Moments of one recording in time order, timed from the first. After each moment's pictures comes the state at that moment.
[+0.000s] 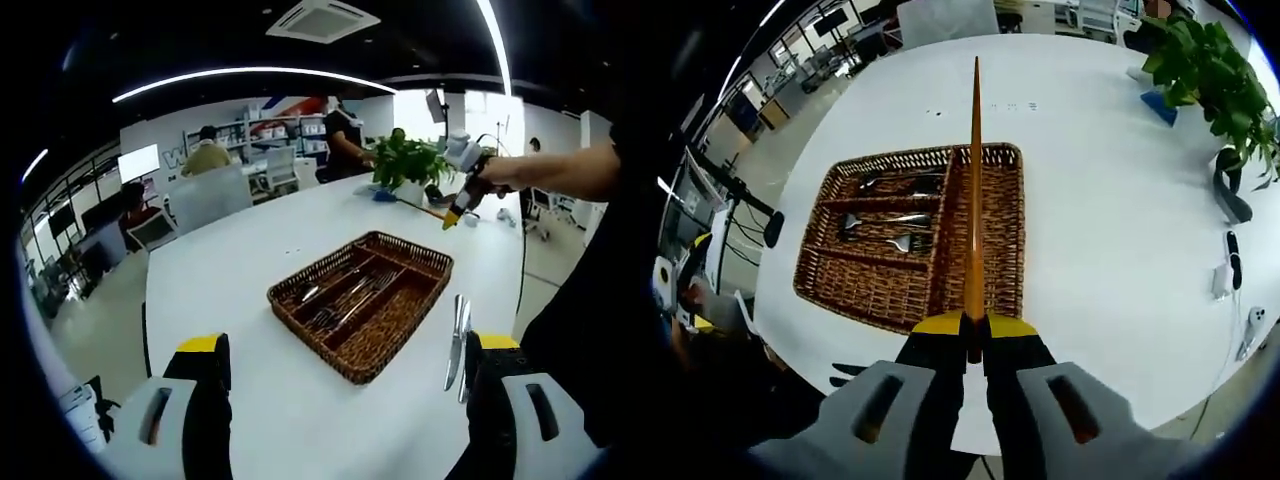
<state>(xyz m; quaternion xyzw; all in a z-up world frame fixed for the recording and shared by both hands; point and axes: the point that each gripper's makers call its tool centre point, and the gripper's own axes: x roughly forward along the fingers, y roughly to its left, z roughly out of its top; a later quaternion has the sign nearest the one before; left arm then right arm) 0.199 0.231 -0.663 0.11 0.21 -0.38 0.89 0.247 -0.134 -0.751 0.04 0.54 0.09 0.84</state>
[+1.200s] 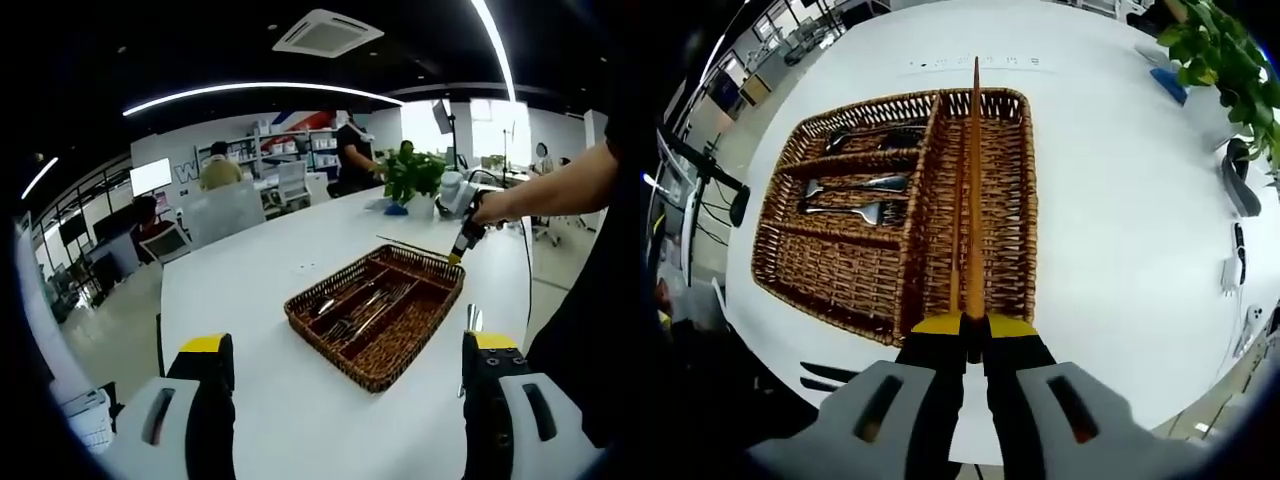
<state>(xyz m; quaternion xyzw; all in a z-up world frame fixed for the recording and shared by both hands) 0.204 0.243 -0.647 0.11 0.17 -0.36 0.91 0.247 -0.126 -0.816 0.01 0.60 0.06 0.80</state>
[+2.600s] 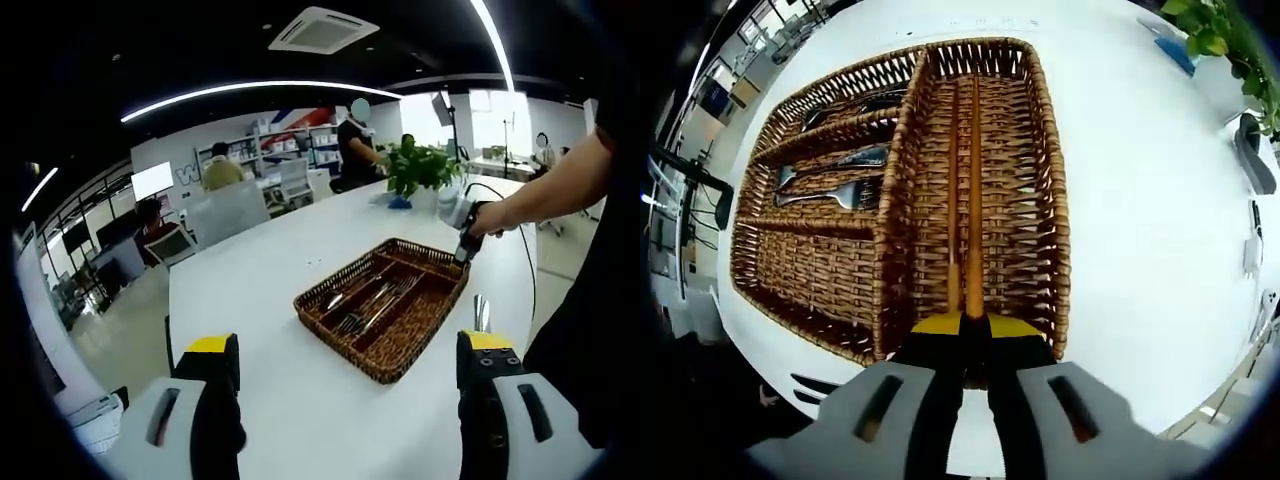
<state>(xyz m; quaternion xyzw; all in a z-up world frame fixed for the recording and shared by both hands) 0.205 0.257 -0.648 0.13 0.18 -0.35 0.91 0.243 -0.119 -0.859 0.02 0.62 0.05 0.78</state>
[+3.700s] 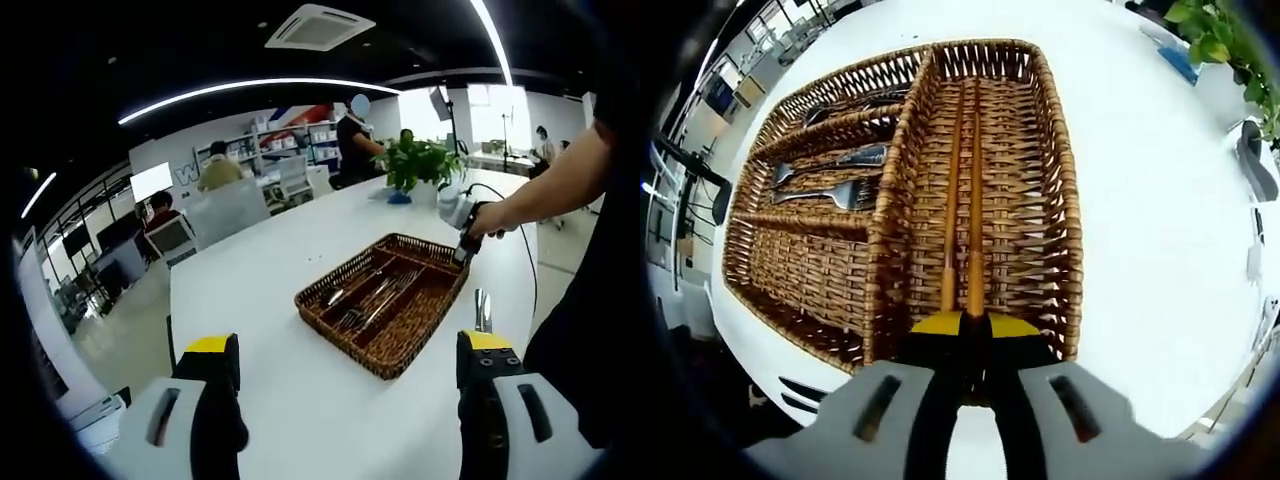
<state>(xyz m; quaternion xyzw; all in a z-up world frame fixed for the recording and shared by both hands) 0.204 0.257 -0.651 0.14 0.18 -0.35 0.91 0.247 -0.117 -0.868 0.00 0.60 0.06 0.80</state>
